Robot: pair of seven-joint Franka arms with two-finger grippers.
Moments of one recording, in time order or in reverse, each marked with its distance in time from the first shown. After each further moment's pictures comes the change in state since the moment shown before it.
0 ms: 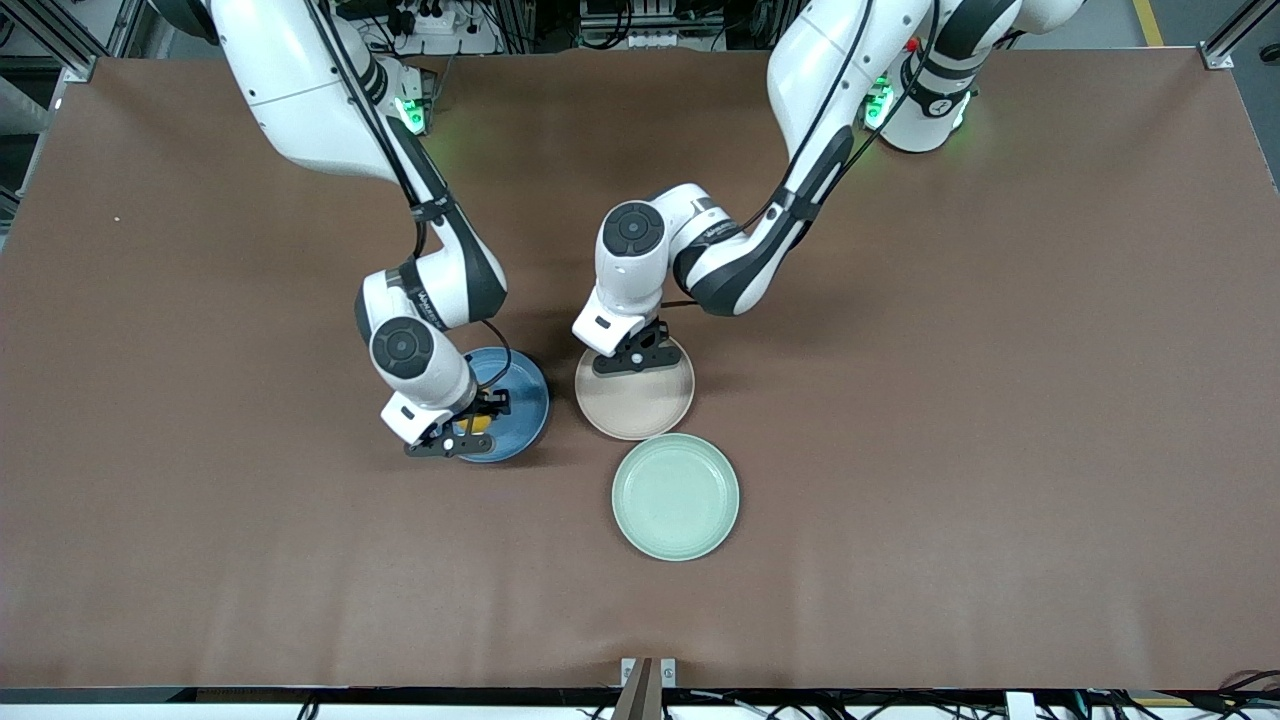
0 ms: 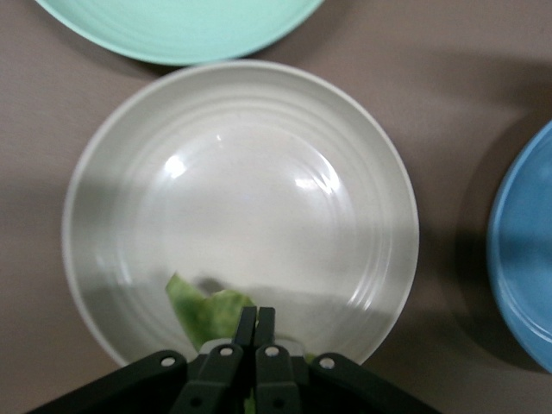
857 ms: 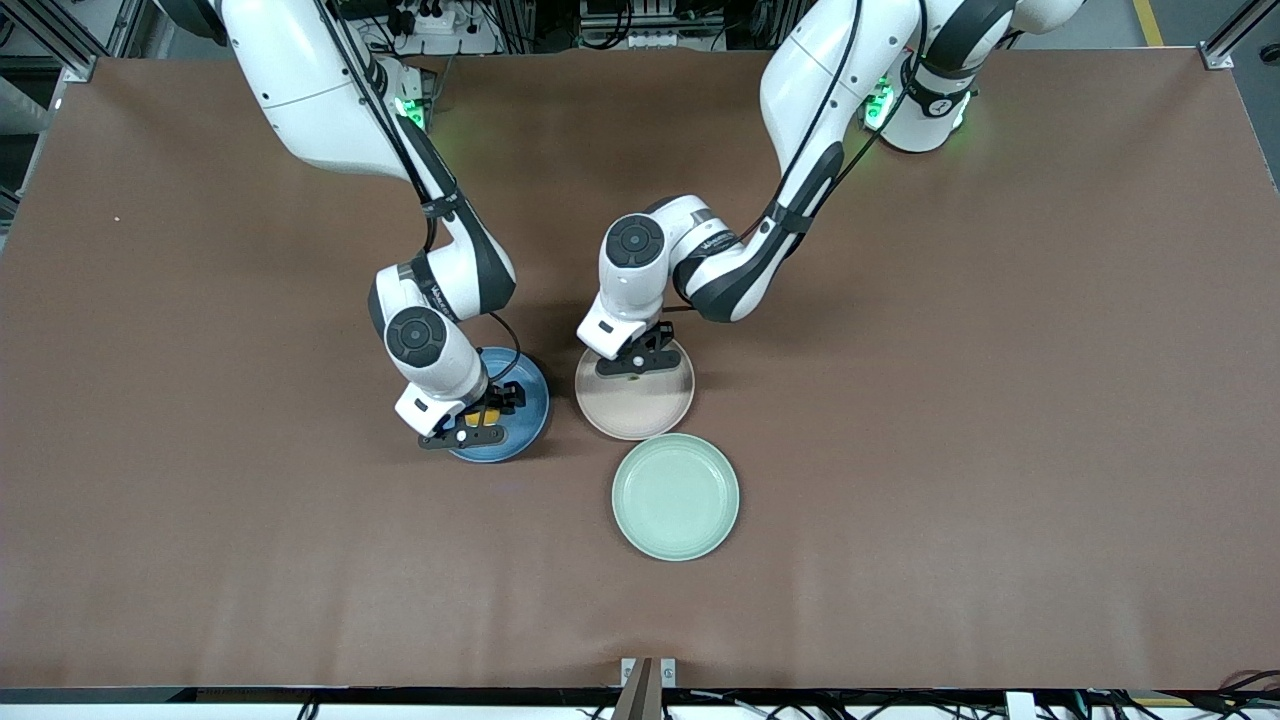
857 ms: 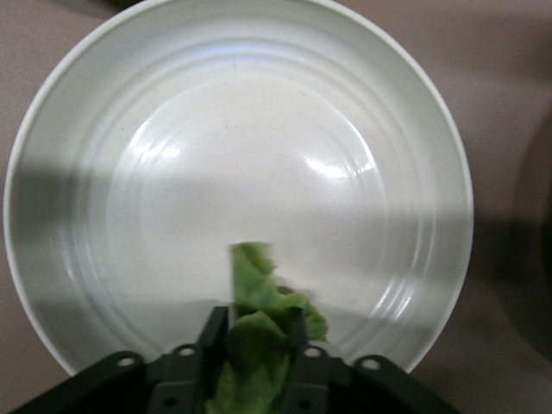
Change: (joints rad) left arm -0.010 0.066 -0.002 -0.025 0.000 0.082 0.009; right arm 0.025 0.002 0.017 -0.087 0.000 0.140 0.006
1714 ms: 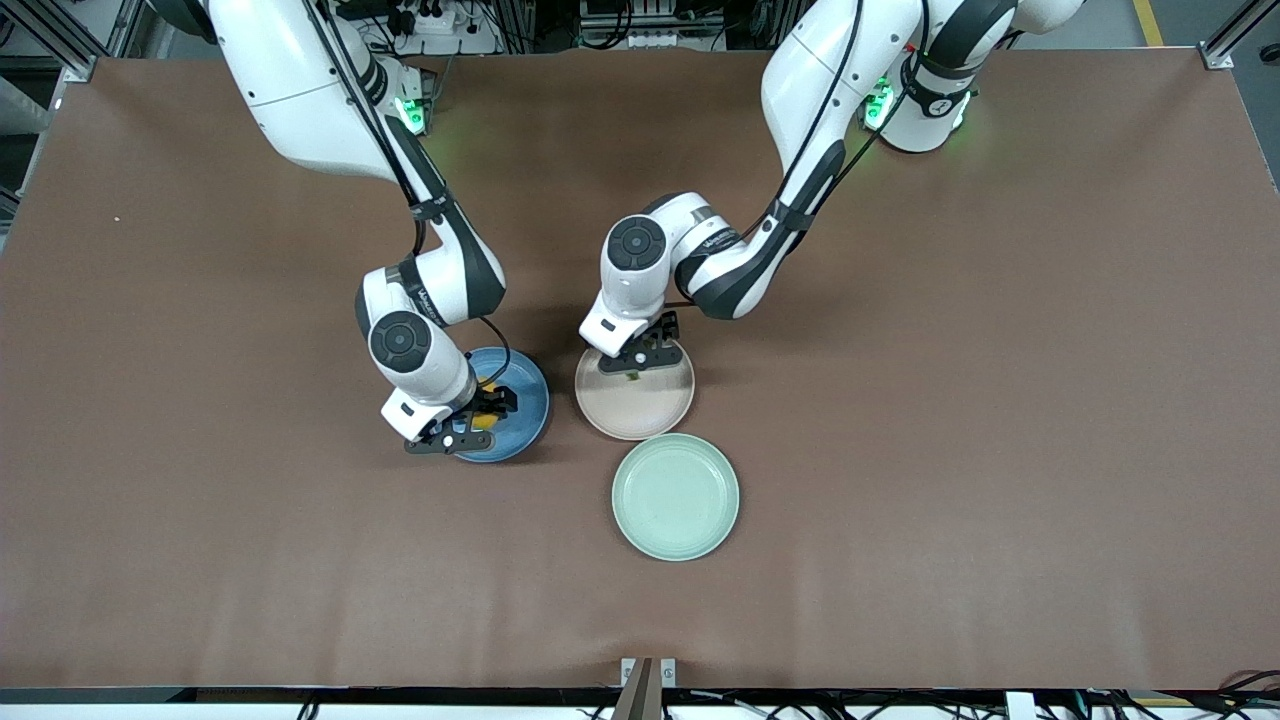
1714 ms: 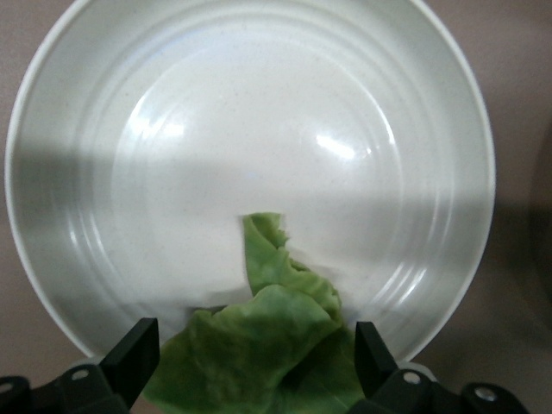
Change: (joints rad) left arm 0.004 -0.009 -0.007 -0.016 -0.042 -0.021 0.023; right arm -0.020 -0.009 0.001 0.004 0.000 -0.010 -0.001
